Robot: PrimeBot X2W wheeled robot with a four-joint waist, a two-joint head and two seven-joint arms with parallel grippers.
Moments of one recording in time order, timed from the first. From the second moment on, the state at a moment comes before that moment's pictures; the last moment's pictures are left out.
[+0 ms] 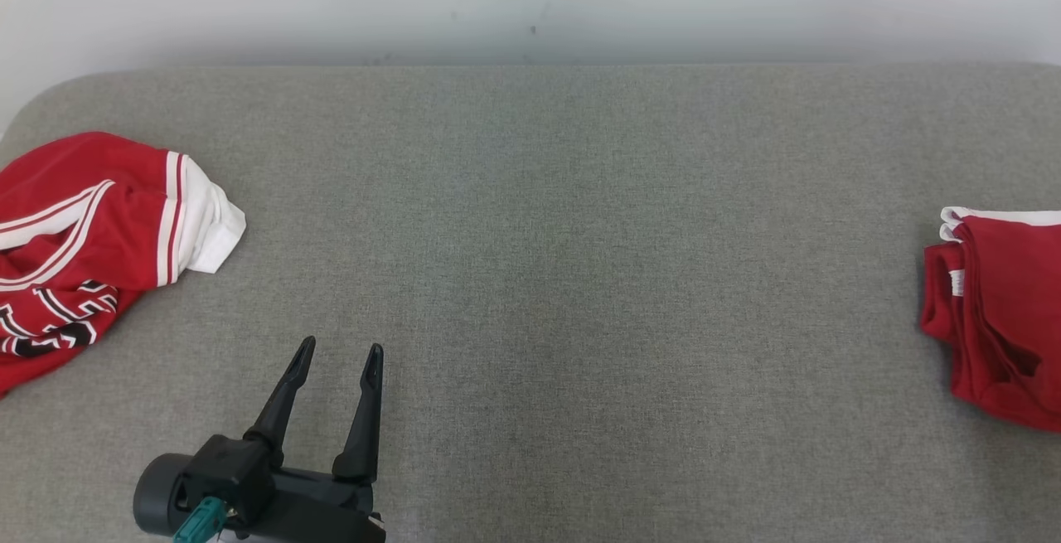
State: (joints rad) left arm -0.13 0.16 -0.35 0.13 -0.23 0.03 -0.26; right arm -0.34 -0.60 -0.02 0.21 0.19 -0.12 0.55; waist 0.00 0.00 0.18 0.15
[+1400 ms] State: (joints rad) left arm -0.06 0.20 -0.29 0.11 -0.23 0.05 -0.26; right arm -0.04 -0.16 0.08 0.06 0.30 -0.09 -0.09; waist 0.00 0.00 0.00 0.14
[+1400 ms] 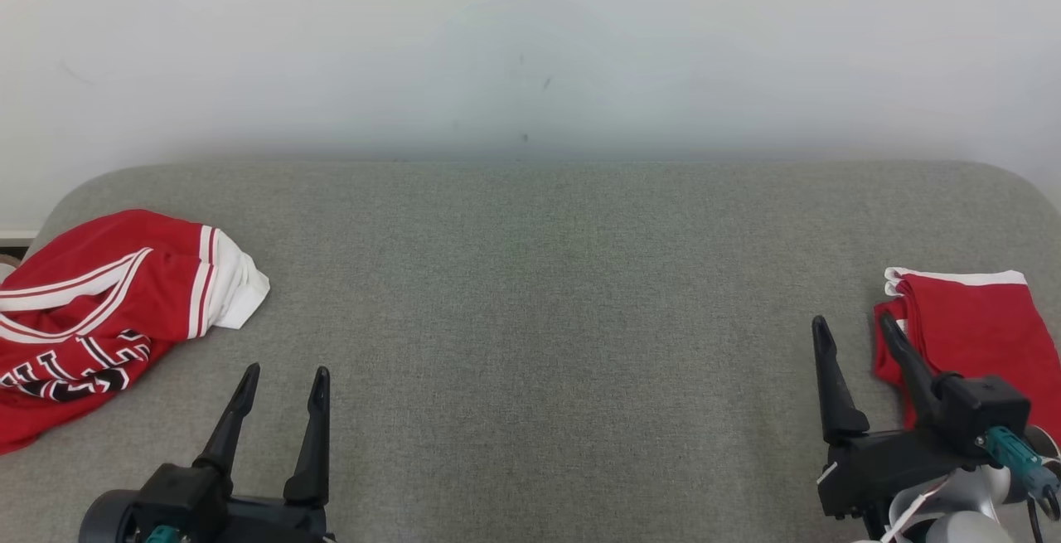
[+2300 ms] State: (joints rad) left arm -0.05 0.21 -0.29 0.08 -0.21 0.06 -0.26; right arm -0.07 -0.17 0.11 0.09 0.30 -0.06 -0.16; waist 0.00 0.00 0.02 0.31
